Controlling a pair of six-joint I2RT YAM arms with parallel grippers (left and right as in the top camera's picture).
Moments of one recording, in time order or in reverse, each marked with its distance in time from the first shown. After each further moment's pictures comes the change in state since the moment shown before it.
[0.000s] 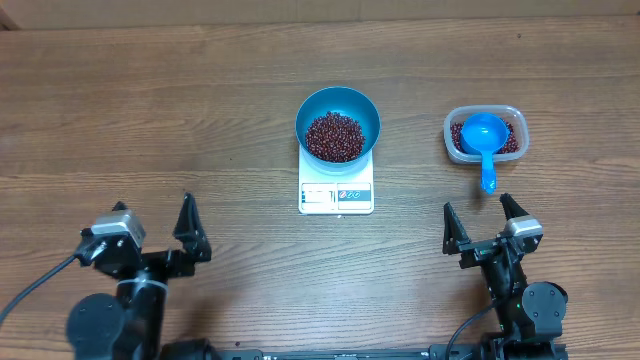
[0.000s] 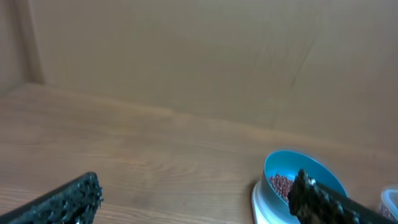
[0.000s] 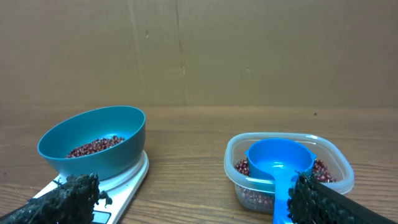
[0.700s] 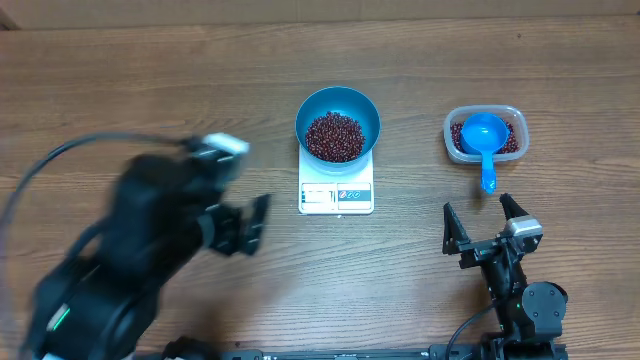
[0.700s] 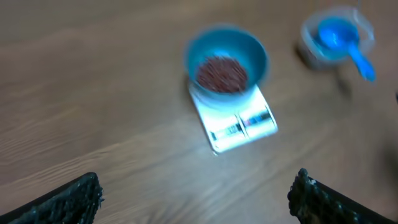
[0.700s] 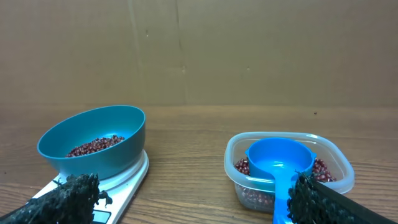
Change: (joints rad) left arm -0.463 0.659 0.761 -0.691 -0.053 0.193; right arm 0.000 0.000 0.000 -0.002 0.000 0.000
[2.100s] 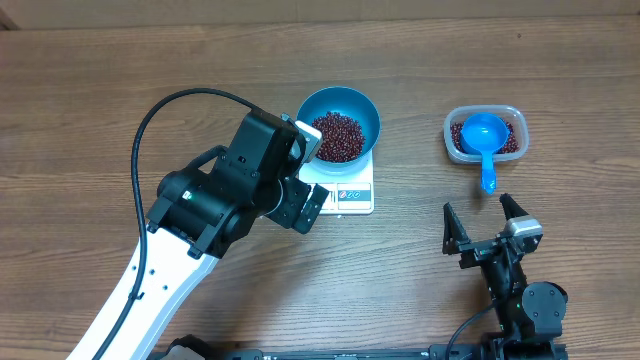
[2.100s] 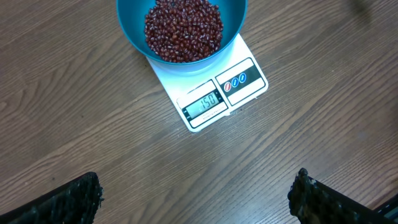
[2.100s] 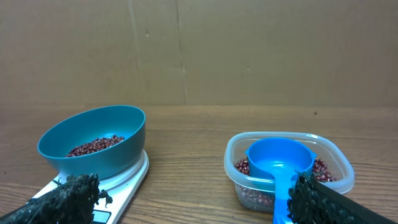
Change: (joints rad) left arm -0.217 0.351 0.000 0.039 -0.061 0.000; right arm 0.000 0.000 0.000 0.000 0.000 0.000
